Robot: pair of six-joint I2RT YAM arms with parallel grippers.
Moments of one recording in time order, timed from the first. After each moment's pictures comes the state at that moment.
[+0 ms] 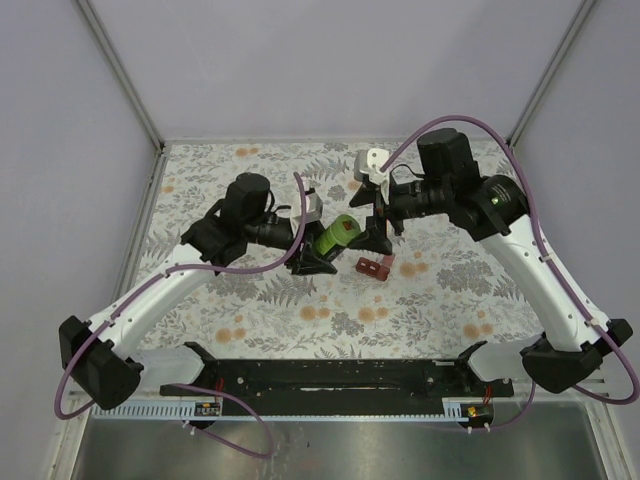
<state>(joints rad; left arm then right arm) -0.65 1.22 1.14 -0.37 1.01 0.21 0.61 1.35 1.72 -0.96 -0.78 -0.56</state>
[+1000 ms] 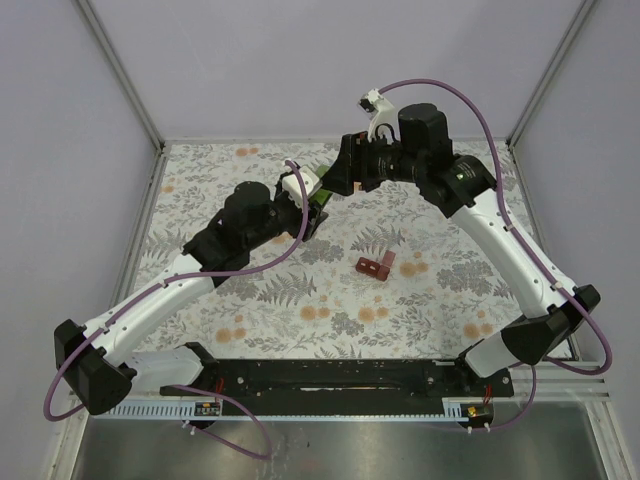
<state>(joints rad) -0.73 1.16 1.09 -0.16 0.09 0.13 0.60 1.51 1.77 -0.62 -0.45 0.36</state>
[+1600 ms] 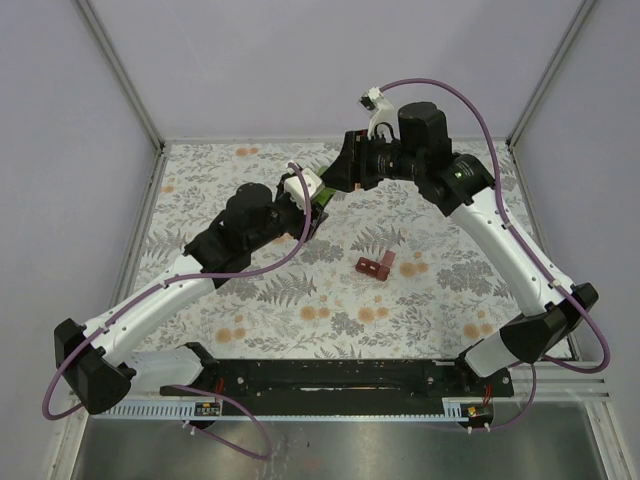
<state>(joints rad) -0.75 1.16 1.09 -0.16 0.05 0.16 0.59 1.52 1.77 -0.60 -0.48 0.42</state>
